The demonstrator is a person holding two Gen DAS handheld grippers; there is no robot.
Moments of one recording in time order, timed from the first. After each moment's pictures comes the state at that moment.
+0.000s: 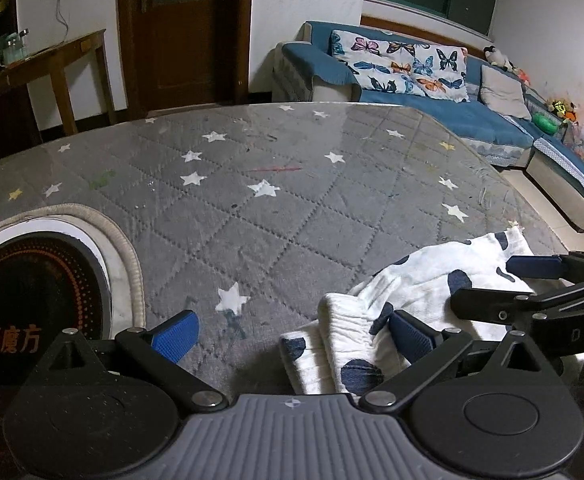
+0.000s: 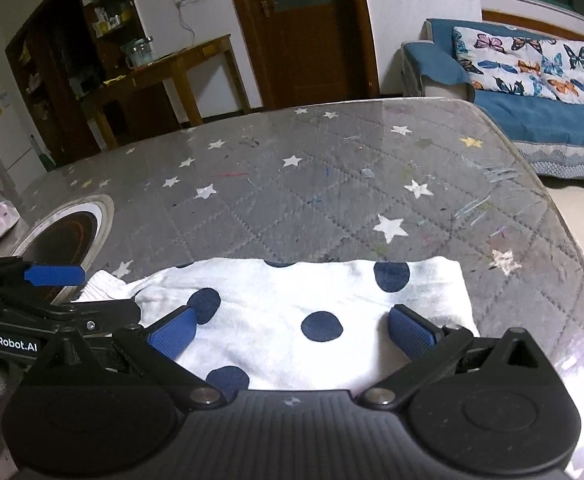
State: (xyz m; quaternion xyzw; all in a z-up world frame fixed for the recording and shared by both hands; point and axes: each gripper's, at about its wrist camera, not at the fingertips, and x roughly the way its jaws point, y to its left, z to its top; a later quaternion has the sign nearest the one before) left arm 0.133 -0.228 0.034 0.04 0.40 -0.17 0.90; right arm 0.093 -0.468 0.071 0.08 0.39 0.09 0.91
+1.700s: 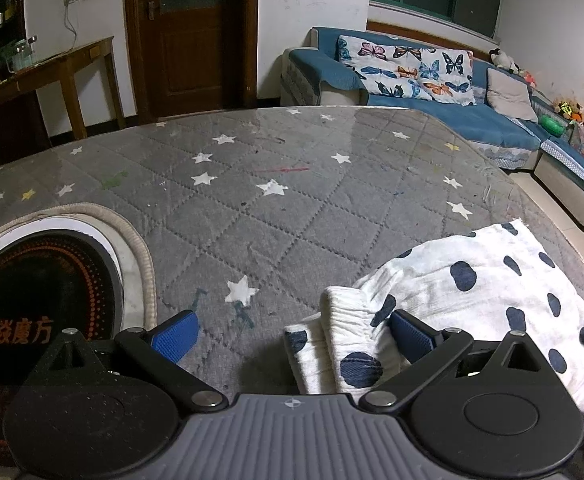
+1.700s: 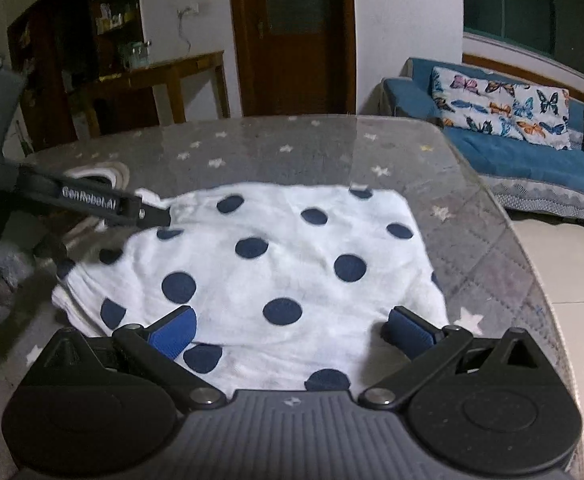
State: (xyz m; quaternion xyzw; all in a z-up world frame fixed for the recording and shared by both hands) left arm 0.125 -0.225 0.032 0.05 0.39 -0.16 0.91; right arm -0.011 -0.459 0.078 0.02 0.34 0.05 0.94
